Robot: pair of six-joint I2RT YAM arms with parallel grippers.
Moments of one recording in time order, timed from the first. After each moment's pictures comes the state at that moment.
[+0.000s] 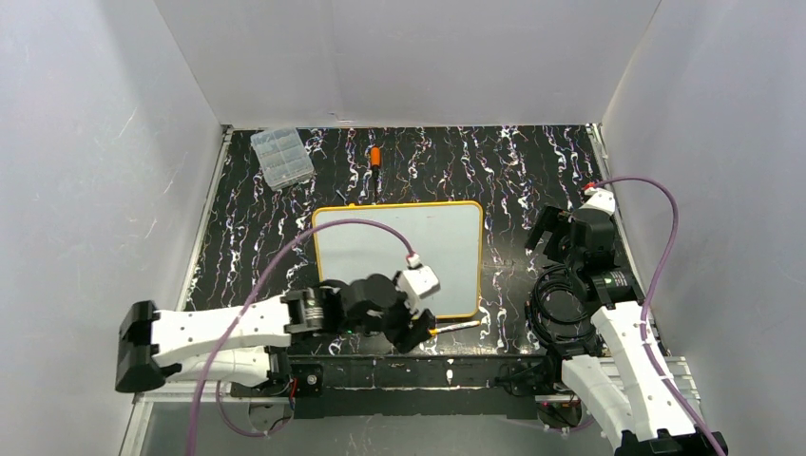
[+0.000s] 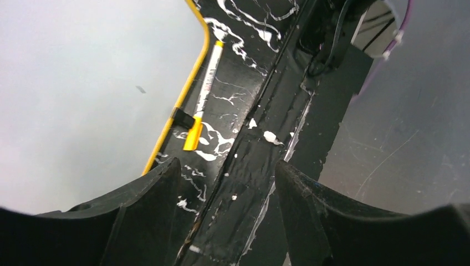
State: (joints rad) left arm -1.29 0.99 0.82 -0.41 -0.05 -0.28; right arm 0.16 0.73 0.71 -0.55 0.18 0.39
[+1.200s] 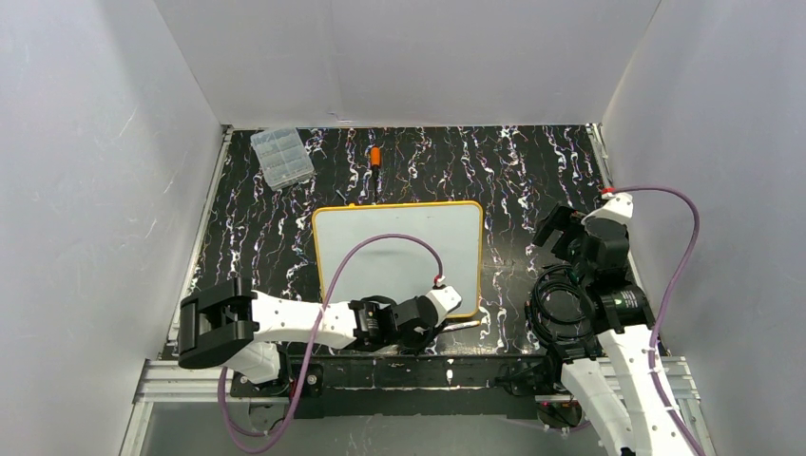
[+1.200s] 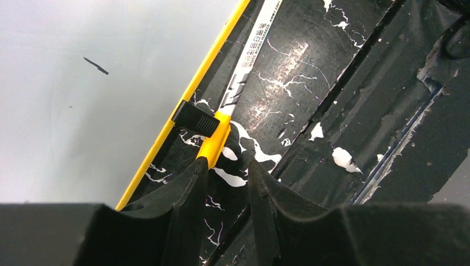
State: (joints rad) left arm -1.37 1.45 0.72 -0.12 -0.20 -0.34; right arm 0.16 0.60 0.71 -0.51 0.22 0.39
